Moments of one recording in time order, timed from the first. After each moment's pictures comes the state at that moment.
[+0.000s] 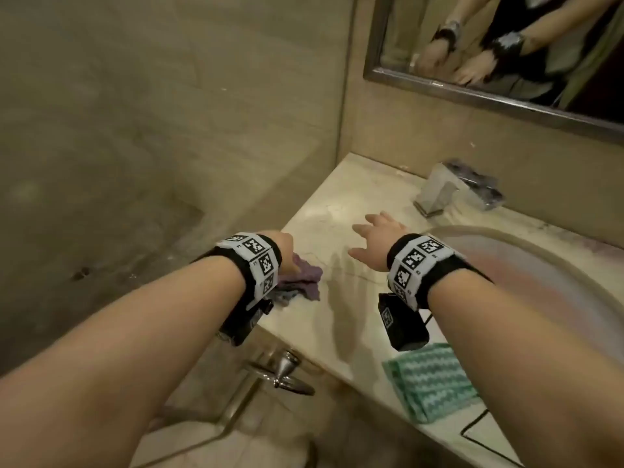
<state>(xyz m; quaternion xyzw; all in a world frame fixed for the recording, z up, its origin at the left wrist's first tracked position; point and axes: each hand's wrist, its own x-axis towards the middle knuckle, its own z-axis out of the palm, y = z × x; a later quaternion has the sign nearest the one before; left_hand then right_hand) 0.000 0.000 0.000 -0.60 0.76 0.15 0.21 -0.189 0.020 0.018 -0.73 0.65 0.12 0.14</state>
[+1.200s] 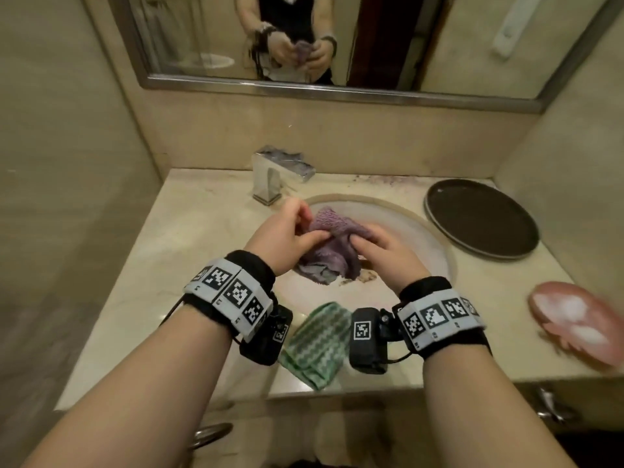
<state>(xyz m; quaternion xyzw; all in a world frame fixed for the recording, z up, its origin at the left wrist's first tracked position) -0.186 0.061 0.038 -0.29 0.84 0.40 -0.22 -0.317 0.179 0.029 -0.35 0.68 -0.53 0.37</state>
